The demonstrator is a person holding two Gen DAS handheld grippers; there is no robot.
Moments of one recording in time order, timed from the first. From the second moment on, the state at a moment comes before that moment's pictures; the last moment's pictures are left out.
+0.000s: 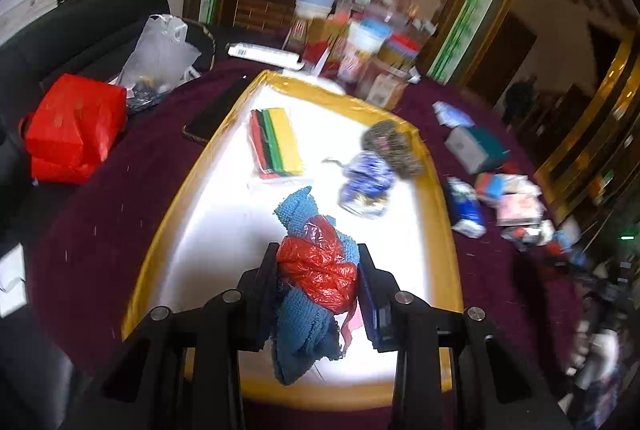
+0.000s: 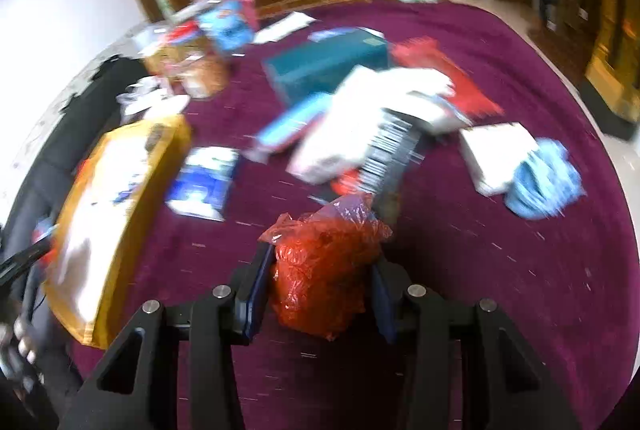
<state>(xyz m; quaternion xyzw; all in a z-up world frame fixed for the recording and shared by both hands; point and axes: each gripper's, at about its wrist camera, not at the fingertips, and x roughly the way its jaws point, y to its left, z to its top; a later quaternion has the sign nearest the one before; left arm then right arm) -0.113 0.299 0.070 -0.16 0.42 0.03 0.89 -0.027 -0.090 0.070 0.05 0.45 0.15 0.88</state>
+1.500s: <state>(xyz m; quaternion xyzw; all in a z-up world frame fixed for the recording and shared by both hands) -0.189 0.354 0.064 -0.29 0.32 0.02 0.90 0.009 0.118 0.106 -0.01 0.44 0.31 0.84</state>
